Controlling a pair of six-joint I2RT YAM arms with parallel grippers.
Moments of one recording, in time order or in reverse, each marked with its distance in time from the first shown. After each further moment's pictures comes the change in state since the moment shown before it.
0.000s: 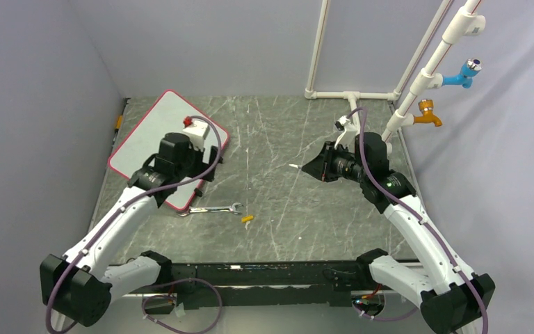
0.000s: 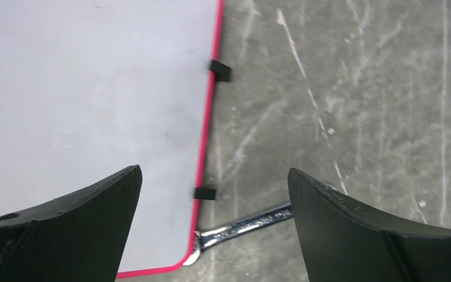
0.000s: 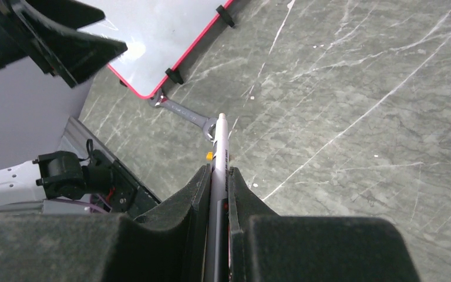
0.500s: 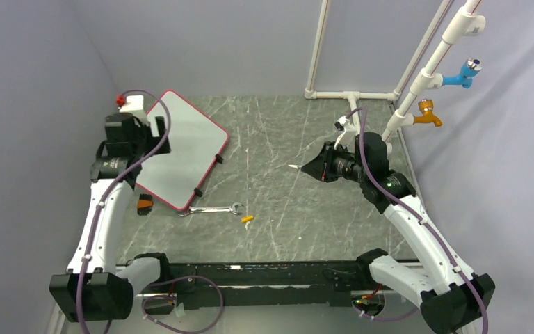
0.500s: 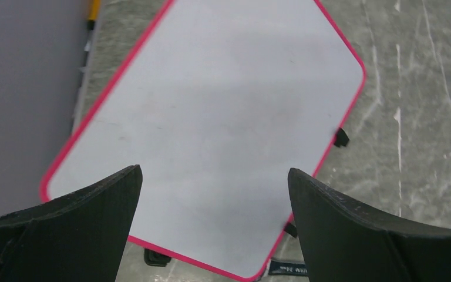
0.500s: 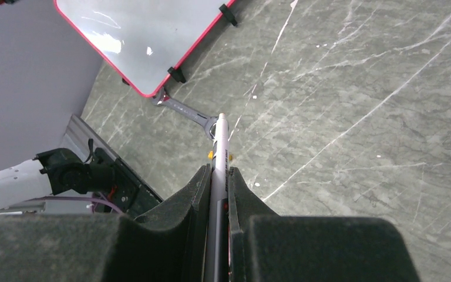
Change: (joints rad) left arm 0.422 0.005 0.179 -0.072 0.001 -0.014; right arm 0.000 -0.001 0.000 0.000 -0.014 0.000
